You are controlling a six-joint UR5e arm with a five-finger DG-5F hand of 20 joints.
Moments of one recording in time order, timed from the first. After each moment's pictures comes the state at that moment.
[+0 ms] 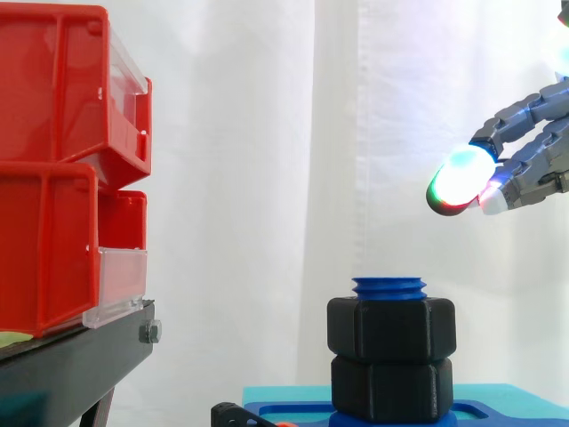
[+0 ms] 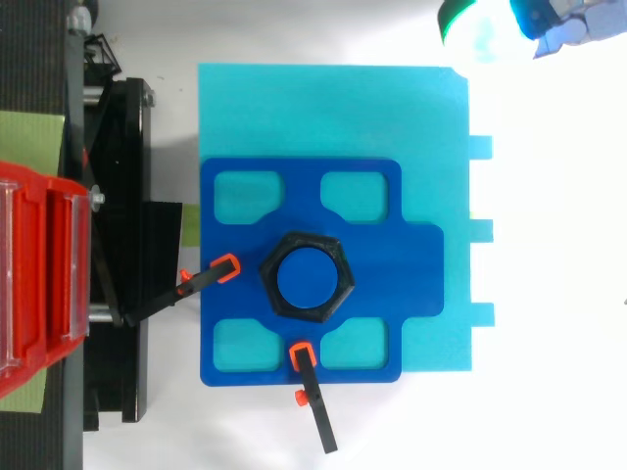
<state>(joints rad) 0.09 -1.83 -1.50 -3.11 -1.33 -0.66</state>
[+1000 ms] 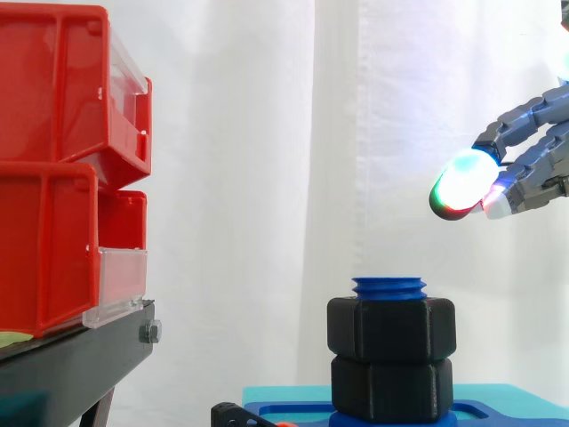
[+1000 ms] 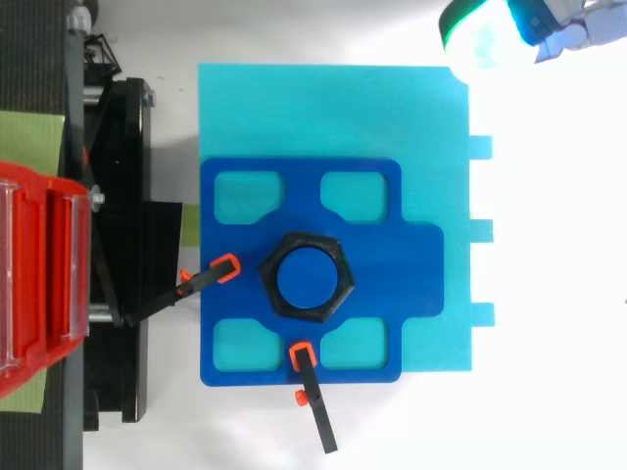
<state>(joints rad) 0.09 -1.83 -1.50 -3.12 -1.33 -0.66</state>
